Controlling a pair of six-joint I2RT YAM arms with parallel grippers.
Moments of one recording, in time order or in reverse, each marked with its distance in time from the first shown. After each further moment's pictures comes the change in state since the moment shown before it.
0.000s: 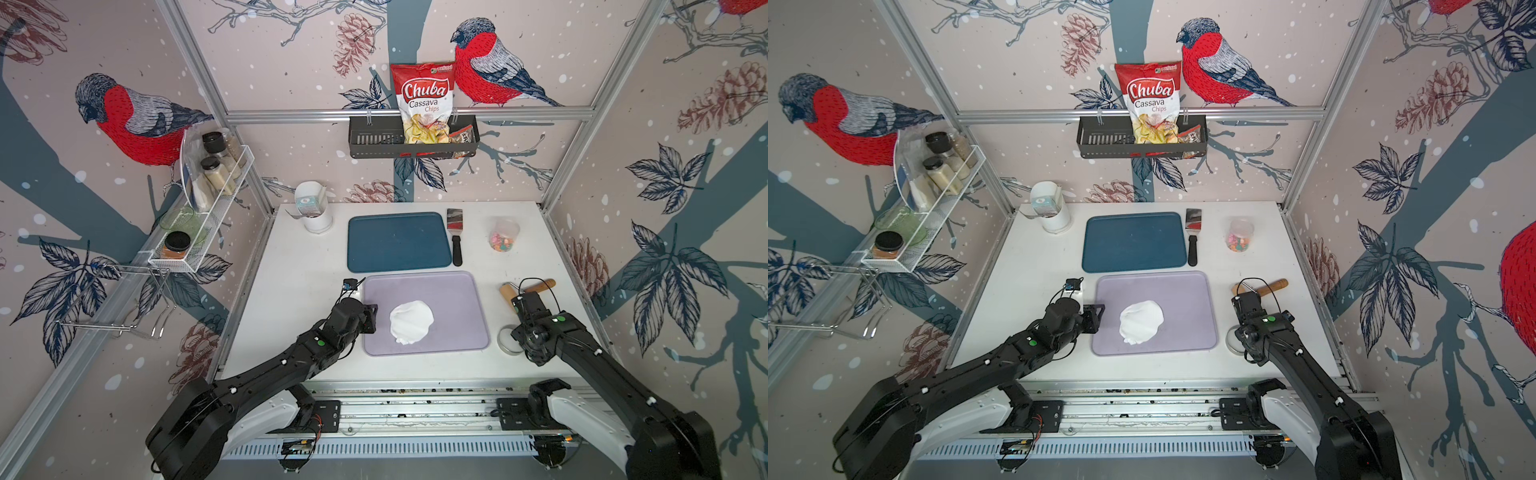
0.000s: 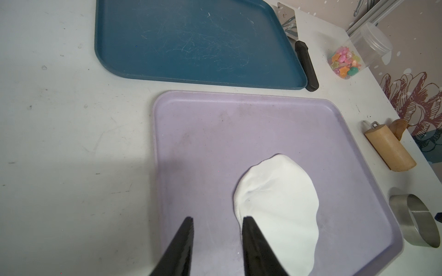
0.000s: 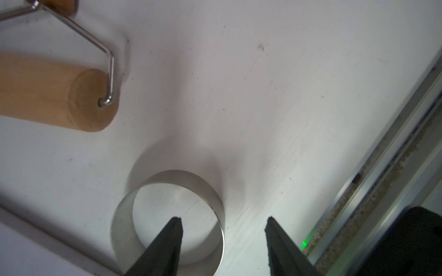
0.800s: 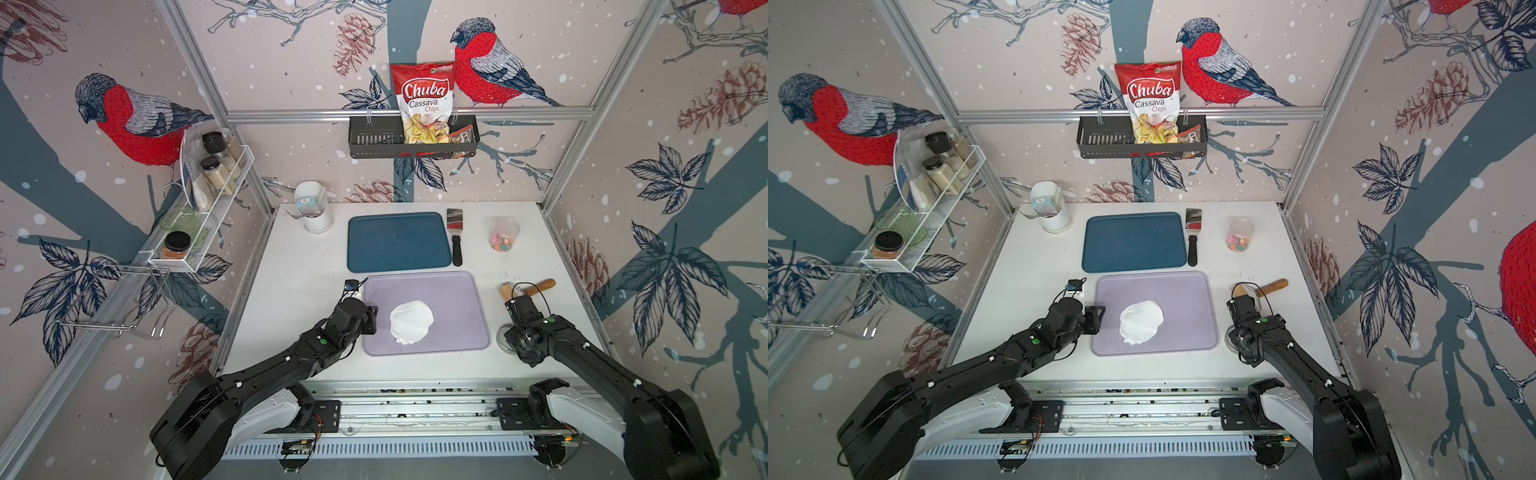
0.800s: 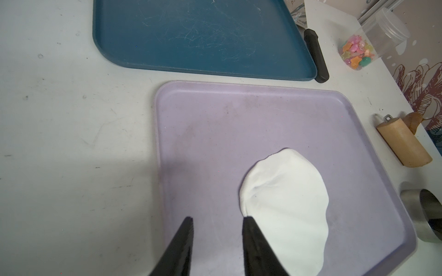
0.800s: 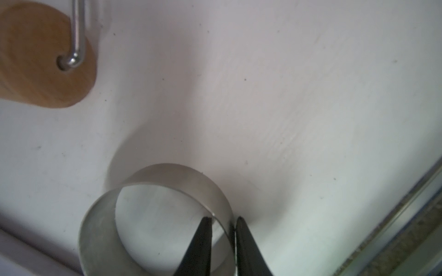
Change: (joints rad) left arm 0.000 0.037 0.005 -0.003 0.001 0.000; right arm 0.020 0.062 -0.069 0.141 -0.057 0.020
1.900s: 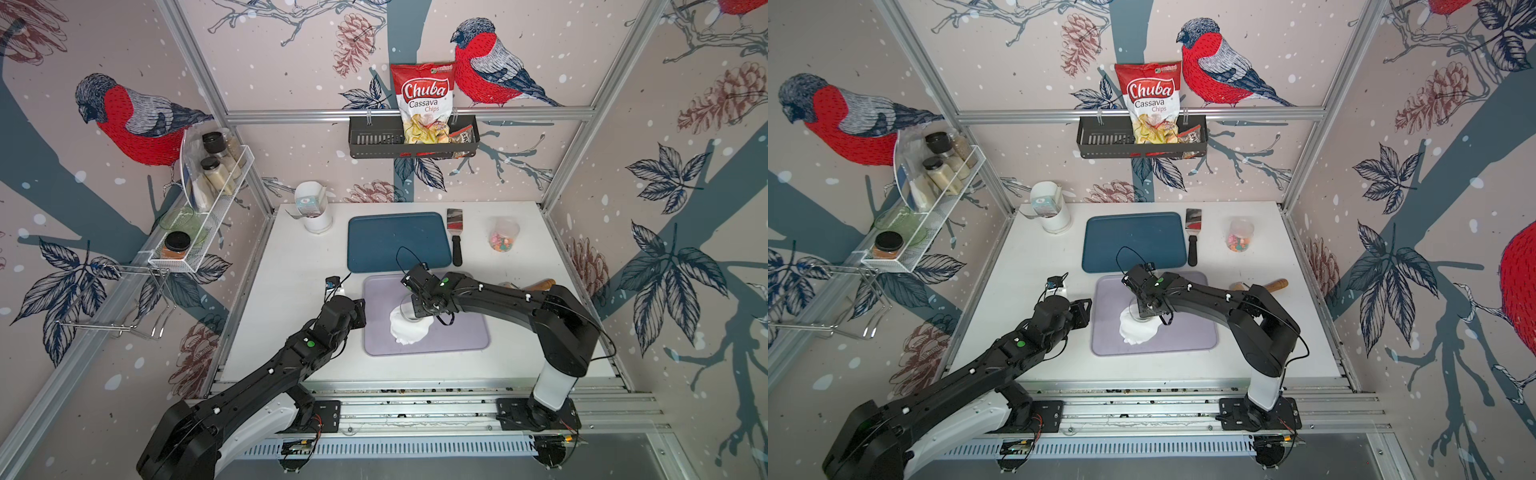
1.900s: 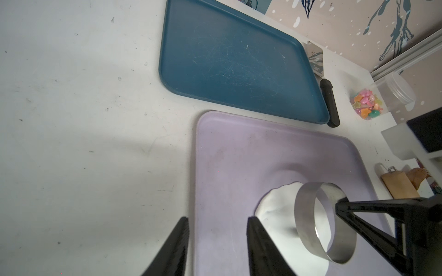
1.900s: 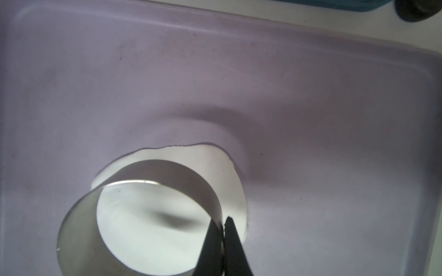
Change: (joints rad) left arm 0.067 -0.158 0.015 -0.140 -0.083 -0.086; right arm 0.638 0.766 0.768 0.138 0.013 -0.610
